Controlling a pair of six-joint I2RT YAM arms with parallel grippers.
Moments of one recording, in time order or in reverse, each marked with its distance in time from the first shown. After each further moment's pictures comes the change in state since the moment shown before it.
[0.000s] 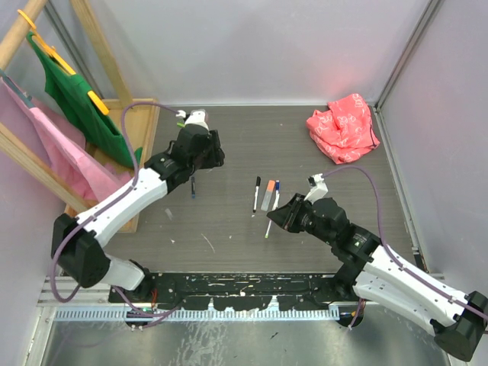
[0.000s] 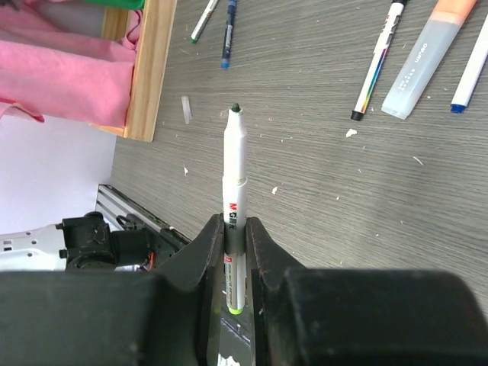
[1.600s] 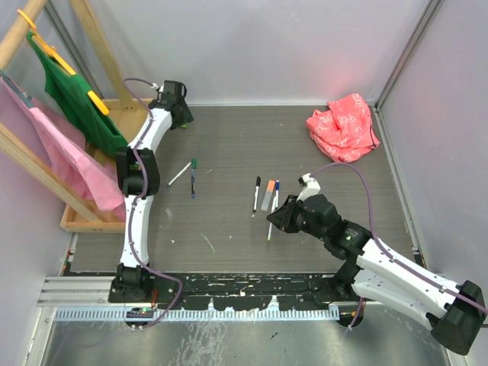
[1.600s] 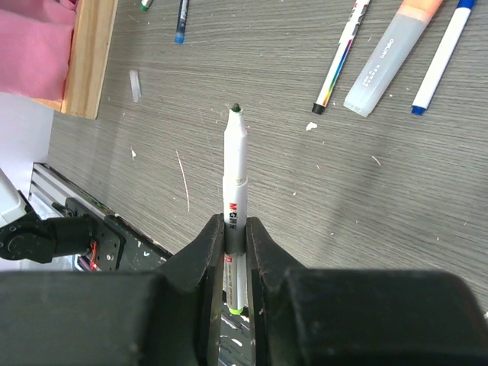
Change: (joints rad) left arm 0.494 1.118 1.121 -0.263 0.072 -0.011; right arm -0.014 0.110 0.000 0.000 -0.014 -0.140
